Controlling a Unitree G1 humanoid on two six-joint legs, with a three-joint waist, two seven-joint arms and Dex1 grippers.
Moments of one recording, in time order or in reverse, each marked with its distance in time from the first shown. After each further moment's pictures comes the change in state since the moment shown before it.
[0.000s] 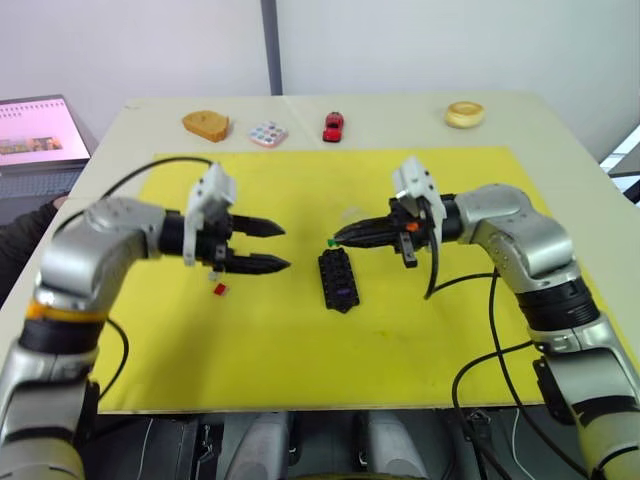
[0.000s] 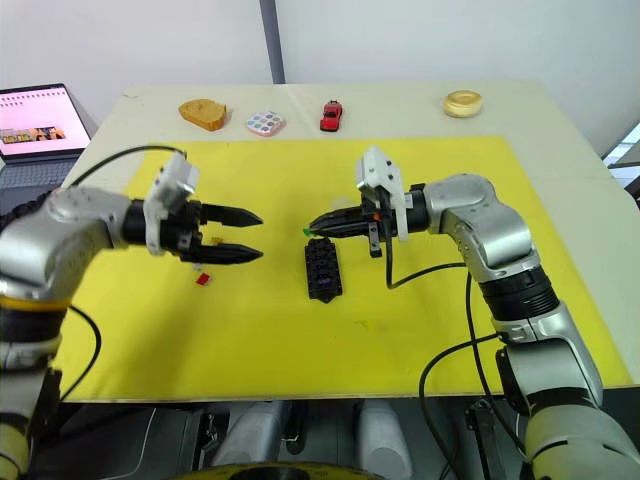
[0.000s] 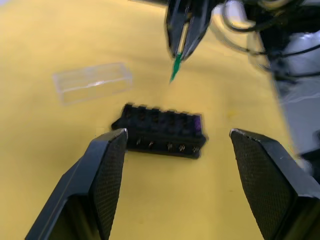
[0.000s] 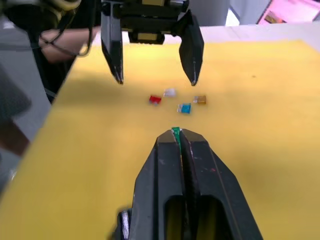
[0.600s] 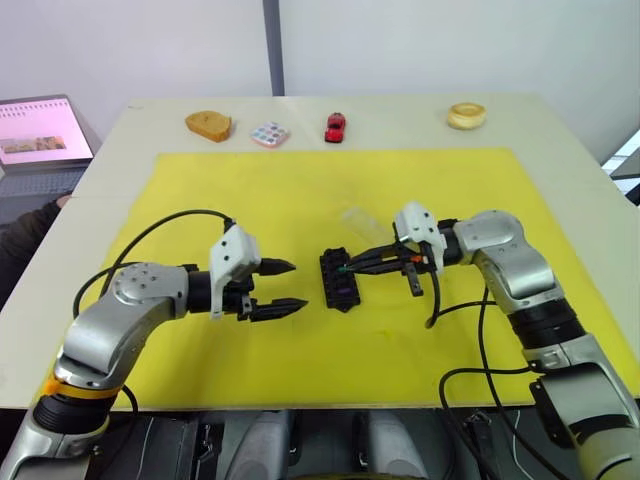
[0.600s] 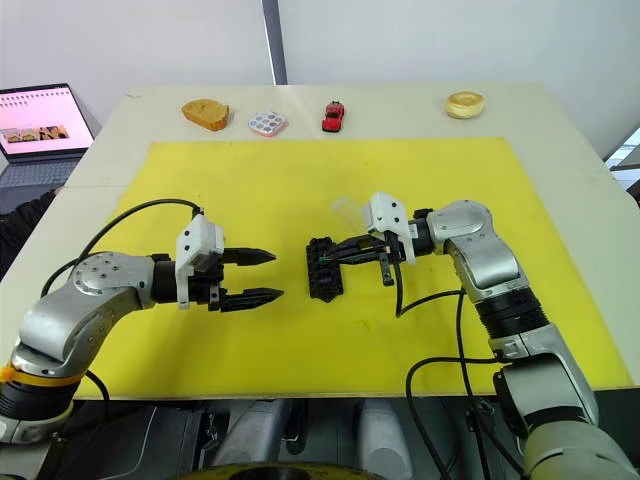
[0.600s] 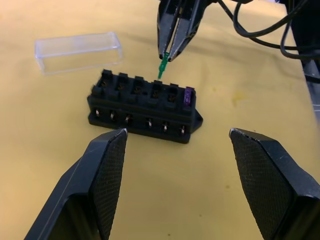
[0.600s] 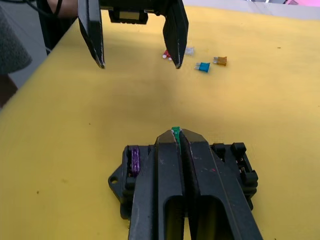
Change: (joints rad) left arm 0.222 -0.072 0.006 -0.207 0.011 -0.016 0.207; right arm 0.086 0.029 0.008 0.090 -0.130 -0.230 0.099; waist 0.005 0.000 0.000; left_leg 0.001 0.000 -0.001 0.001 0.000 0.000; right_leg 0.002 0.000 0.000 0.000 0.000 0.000
